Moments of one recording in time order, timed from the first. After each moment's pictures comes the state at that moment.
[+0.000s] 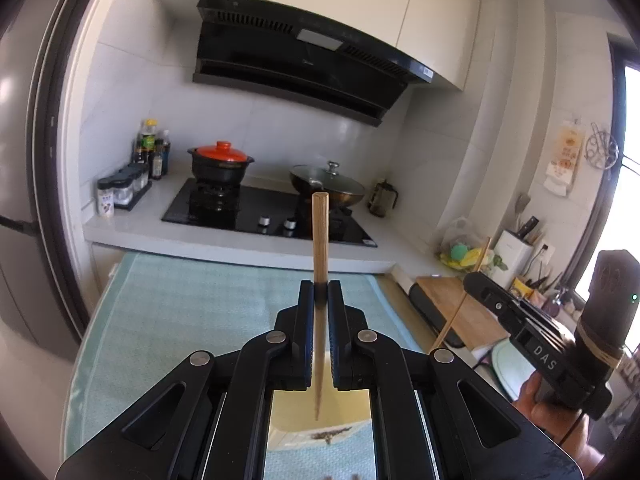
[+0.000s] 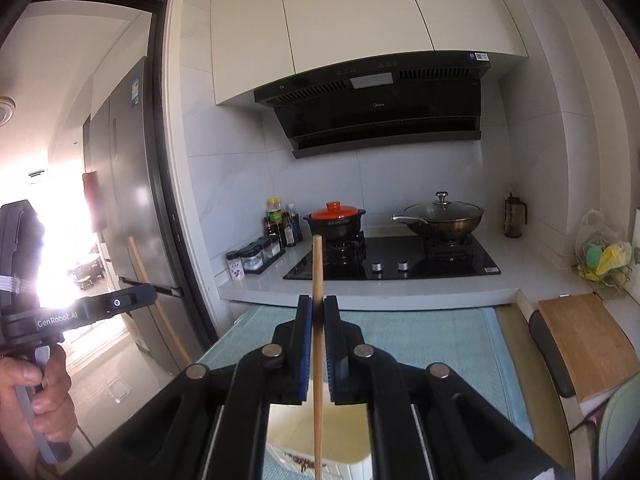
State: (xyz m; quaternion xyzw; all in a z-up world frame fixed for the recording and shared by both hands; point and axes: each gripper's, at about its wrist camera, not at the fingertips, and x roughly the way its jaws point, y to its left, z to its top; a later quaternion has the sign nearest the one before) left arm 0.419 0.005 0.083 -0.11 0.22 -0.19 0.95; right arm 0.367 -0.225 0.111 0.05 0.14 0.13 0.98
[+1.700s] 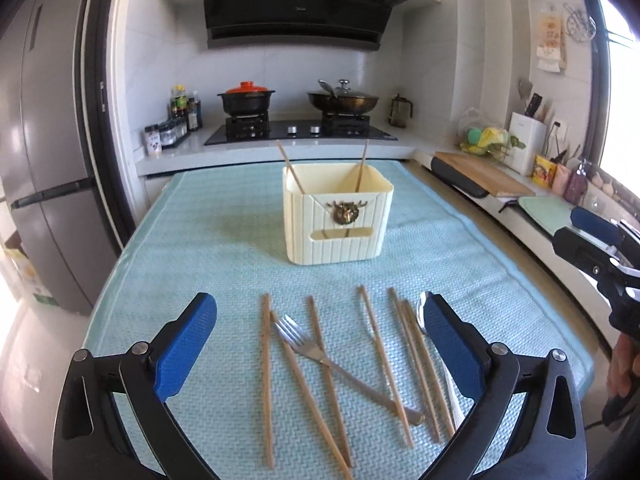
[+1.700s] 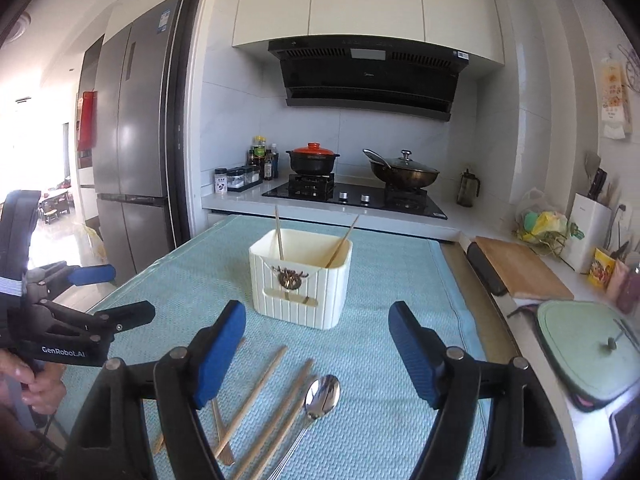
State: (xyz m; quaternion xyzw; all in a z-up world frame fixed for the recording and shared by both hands) left arm 0.191 -0.029 -0.067 0.02 0.28 -0.12 0.95; right arm 0.131 -0.213 -0.012 -0.04 0.21 0.06 0.98
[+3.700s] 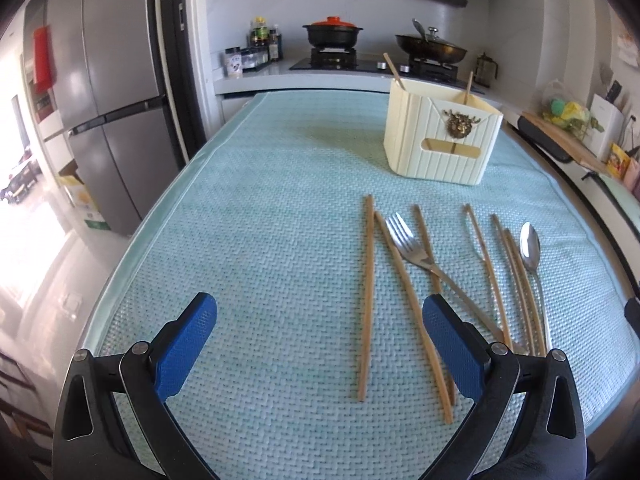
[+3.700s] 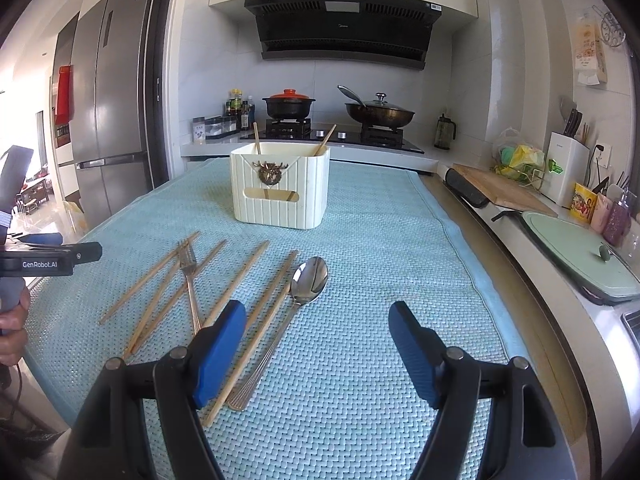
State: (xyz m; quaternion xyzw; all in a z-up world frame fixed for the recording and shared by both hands) left arm 0.183 0.037 -0.147 -0.01 0.38 0.02 0.93; right arm 0.086 -0.223 -0.106 -0.04 0.27 0.03 0.96
